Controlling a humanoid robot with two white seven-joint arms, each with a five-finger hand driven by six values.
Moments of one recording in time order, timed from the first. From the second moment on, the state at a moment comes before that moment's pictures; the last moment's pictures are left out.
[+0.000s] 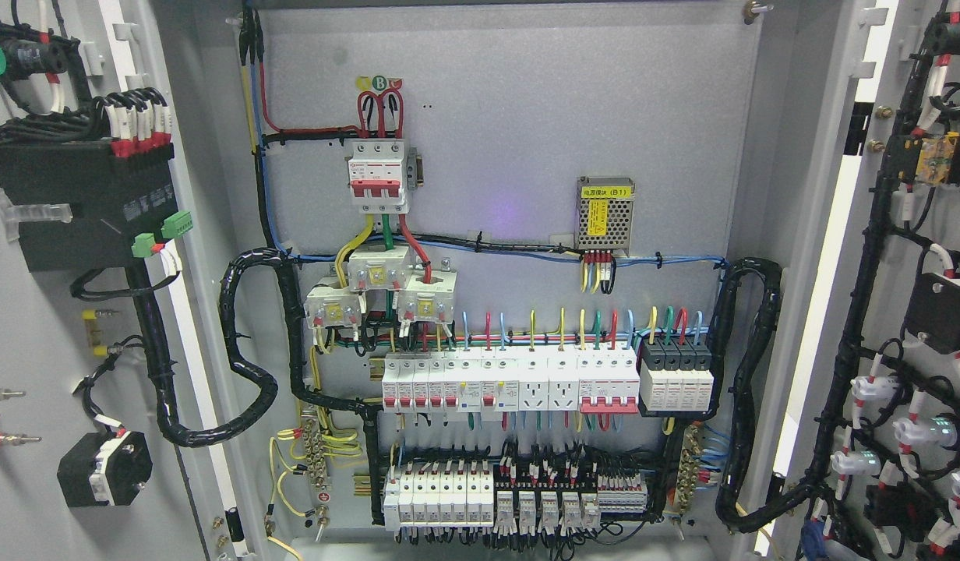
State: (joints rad) left arm 0.51 0.33 0.09 -1.89 0.39 -0.77 -0.21; right arm 0.37 -0.54 -0.06 -2.08 -0.73 -0.55 0.31
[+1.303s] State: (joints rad) left arm 0.50 0.37 0.24 -1.81 0.52 -0.77 -0.21; right arm 0.43 -0.61 -0.17 -2.04 -0.83 -0.55 0.39
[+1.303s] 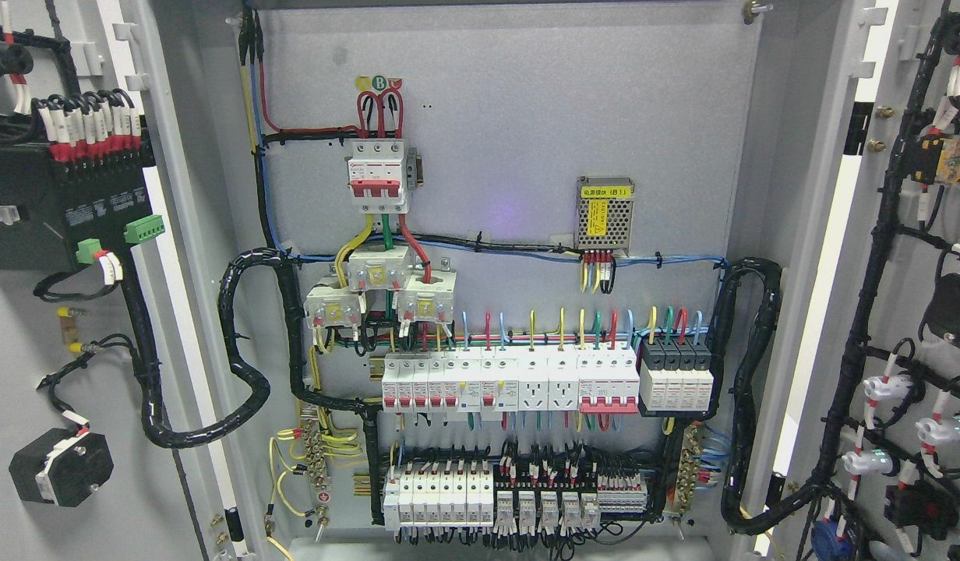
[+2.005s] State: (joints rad) left arm 0.44 0.41 0.31 -1.76 0.59 -0.77 -0.21; right arm 0.43 -0.63 -0.22 -1.99 -0.86 -0.55 0.43
